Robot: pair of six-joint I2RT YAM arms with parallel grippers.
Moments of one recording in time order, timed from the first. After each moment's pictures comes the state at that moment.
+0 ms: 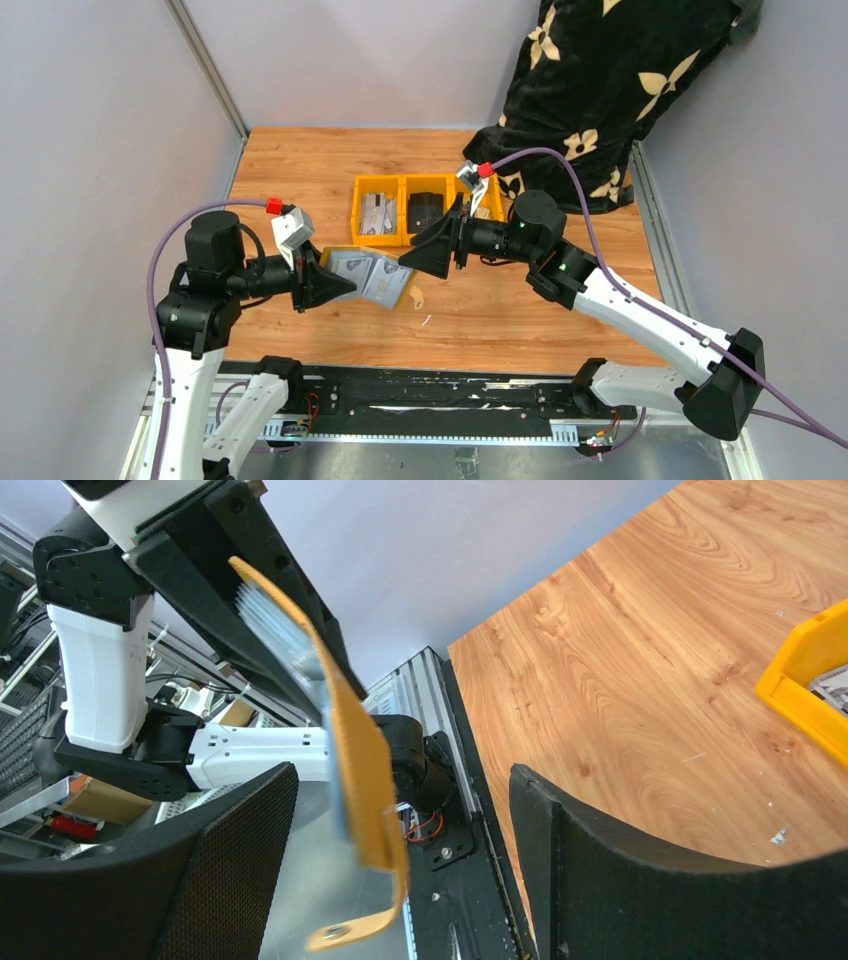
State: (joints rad) left arm -0.14 0.69 1.14 -0.94 1.02 0.17; right arm 0.84 1.13 0.99 0.17 -0.55 0.62
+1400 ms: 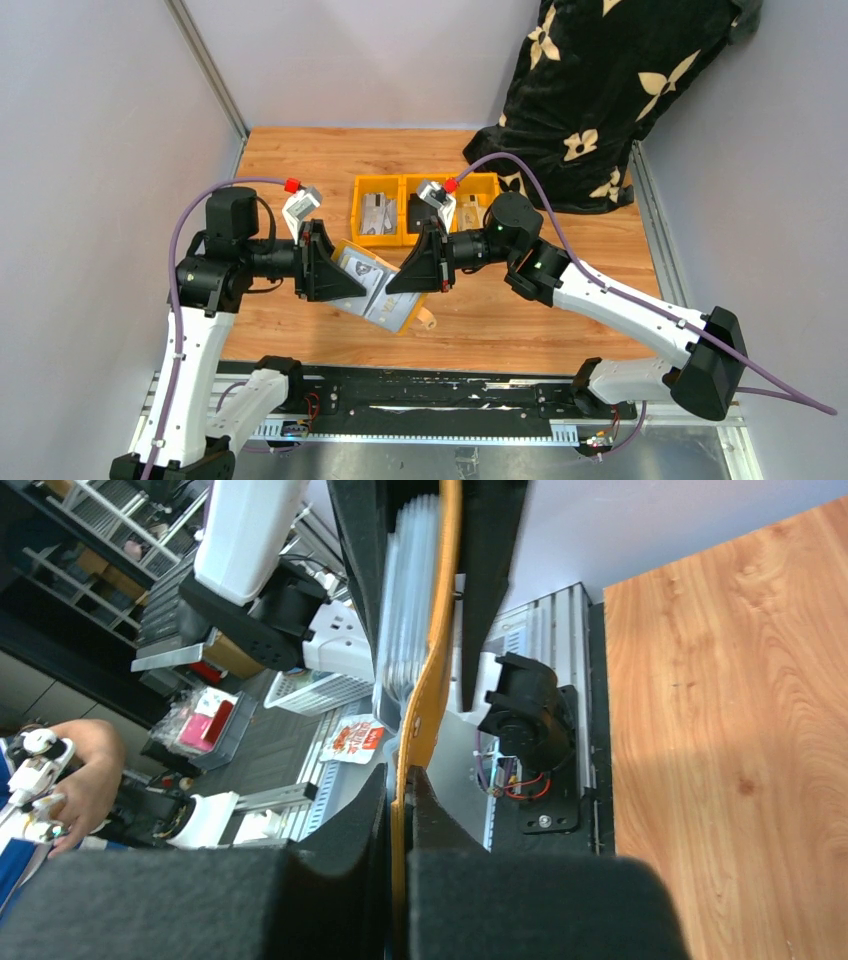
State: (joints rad) left arm -0.14 0.84 1.17 -0.94 1.31 -0.03; right arm 0.93 1.24 1.04 0.30 -0.85 0.66
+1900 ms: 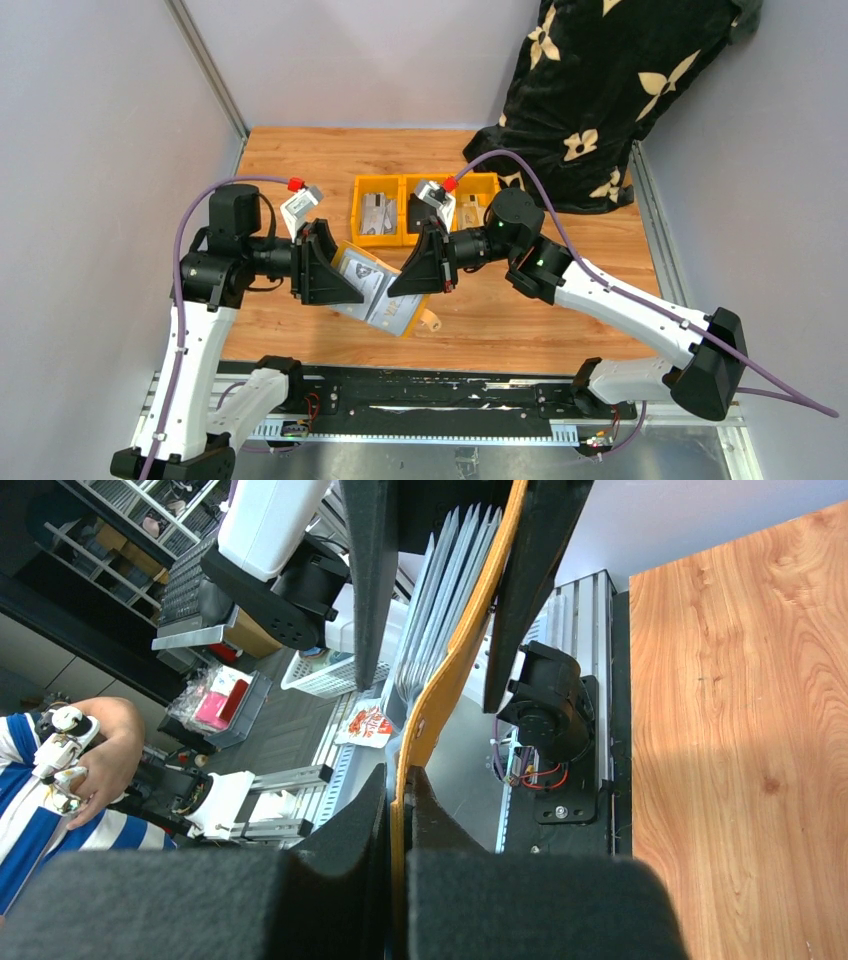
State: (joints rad) left arm -0.14 0.87 1.17 -0.94 1.44 -0.08; right arm 0.93 1.24 1.07 0.26 -0.91 0.66
